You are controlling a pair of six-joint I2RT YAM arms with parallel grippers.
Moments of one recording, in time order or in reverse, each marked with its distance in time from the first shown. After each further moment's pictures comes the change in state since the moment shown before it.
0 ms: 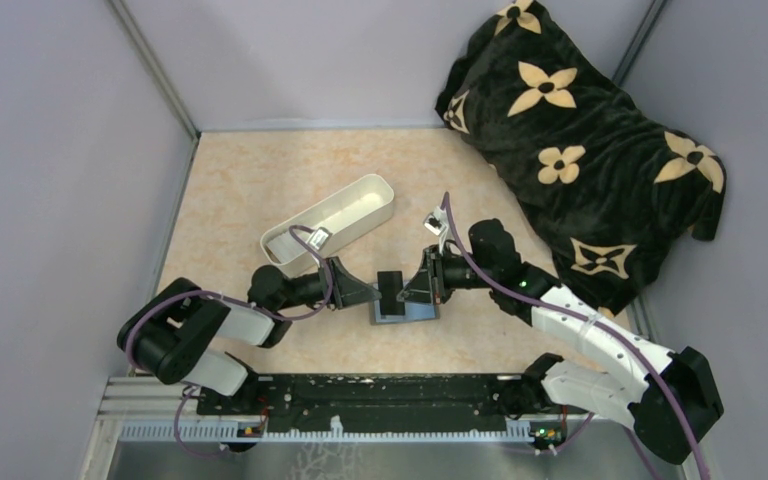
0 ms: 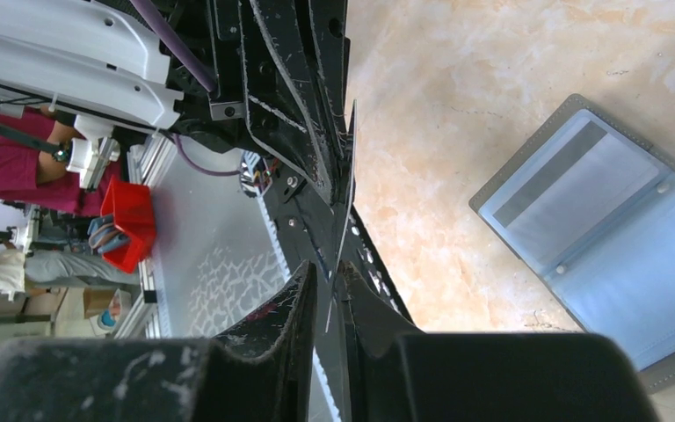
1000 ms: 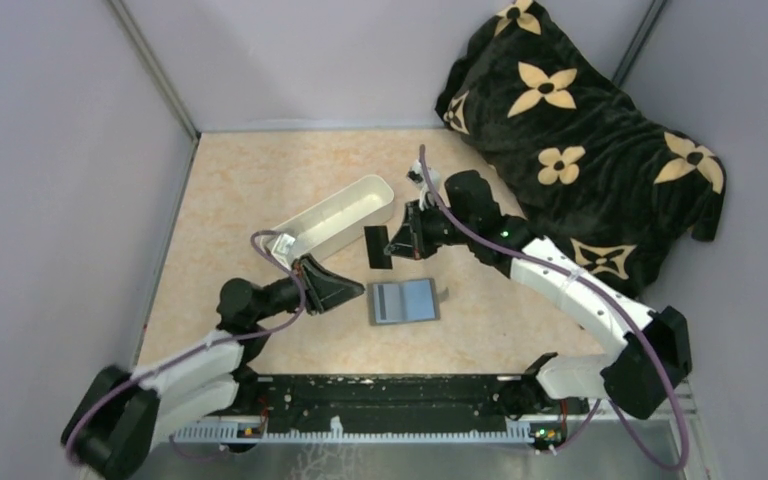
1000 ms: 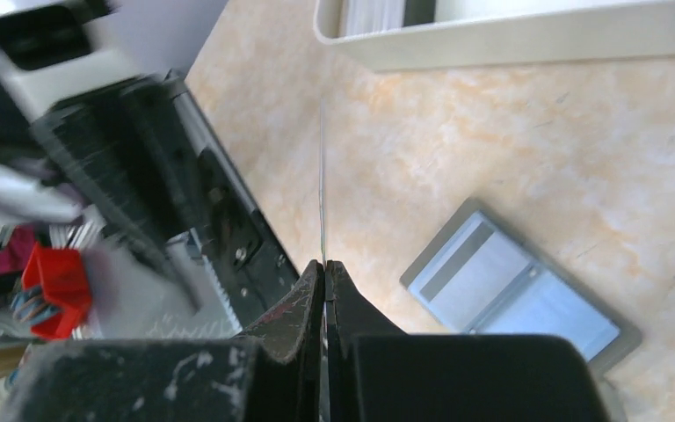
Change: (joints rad) left arm 0.044 -0.444 -0.072 -0.277 -0.068 0.109; right arm -0.007 0.207 0.356 -0.201 0.151 -0.123
